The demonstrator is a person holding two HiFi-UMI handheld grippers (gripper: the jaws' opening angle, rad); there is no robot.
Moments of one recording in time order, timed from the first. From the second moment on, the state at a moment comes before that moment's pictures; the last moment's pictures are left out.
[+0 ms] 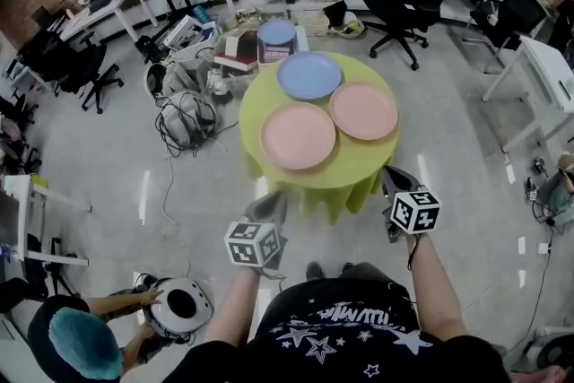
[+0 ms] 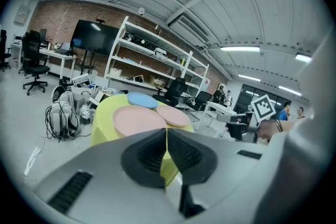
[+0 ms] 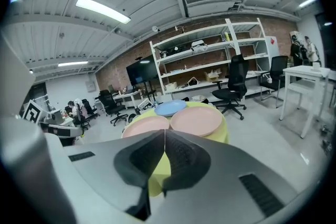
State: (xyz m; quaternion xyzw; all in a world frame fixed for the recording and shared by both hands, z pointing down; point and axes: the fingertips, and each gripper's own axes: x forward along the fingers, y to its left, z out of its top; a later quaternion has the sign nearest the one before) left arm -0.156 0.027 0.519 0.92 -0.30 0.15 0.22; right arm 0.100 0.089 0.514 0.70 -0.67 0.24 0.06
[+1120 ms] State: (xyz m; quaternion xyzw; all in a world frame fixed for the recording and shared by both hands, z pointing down) left arm -0.128 -0.052 0.533 0.90 -0.33 0.14 0.24; right arm 0.191 -0.002 0.564 0.73 -0.60 0.32 0.02
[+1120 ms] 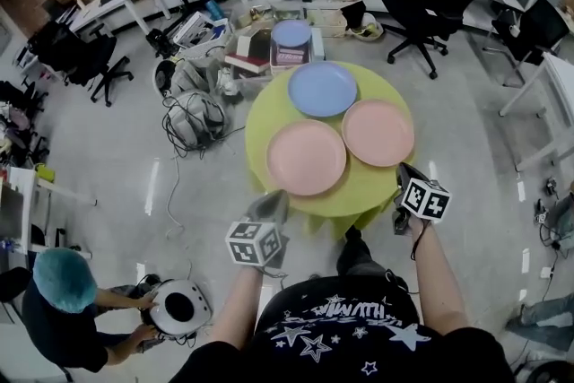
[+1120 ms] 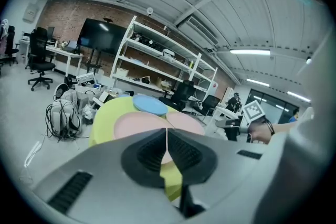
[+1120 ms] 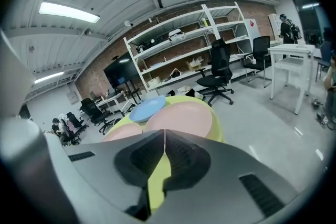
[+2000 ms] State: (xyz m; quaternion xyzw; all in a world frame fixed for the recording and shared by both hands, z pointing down) left arm -0.025 -0.124 0.552 0.88 -0.37 0.17 0.25; right arm 0.312 -0.097 0.609 0.70 -0.61 0.34 0.14
